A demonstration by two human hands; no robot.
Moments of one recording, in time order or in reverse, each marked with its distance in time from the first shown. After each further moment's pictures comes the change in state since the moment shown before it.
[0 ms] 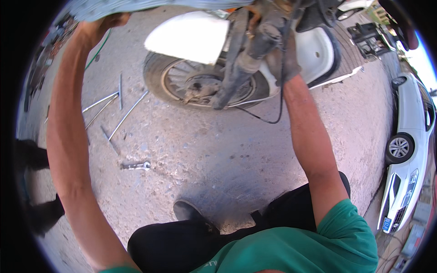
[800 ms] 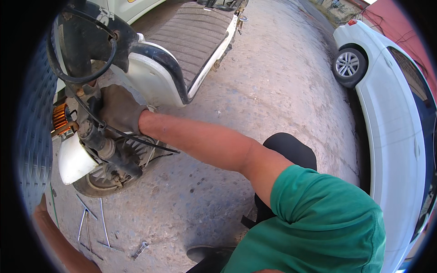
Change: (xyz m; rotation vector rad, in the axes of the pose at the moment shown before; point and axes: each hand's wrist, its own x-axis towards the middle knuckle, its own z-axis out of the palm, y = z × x) left_hand 0.079 -0.052 0.007 0.020 -0.033 -0.106; right_hand 0.002 -0.032 -0.001 -0.057 0.088 0.417
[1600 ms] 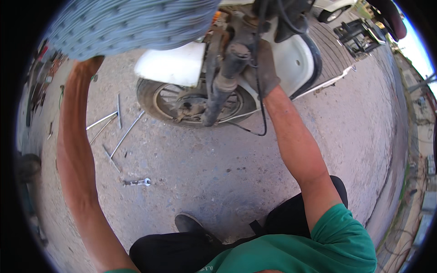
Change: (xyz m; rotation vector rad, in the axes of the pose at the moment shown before) left_hand -0.053 0.006 -0.100 -0.381 -0.034 0.071; right_hand 0.010 0.031 0.000 0.173 -0.242 -0.158
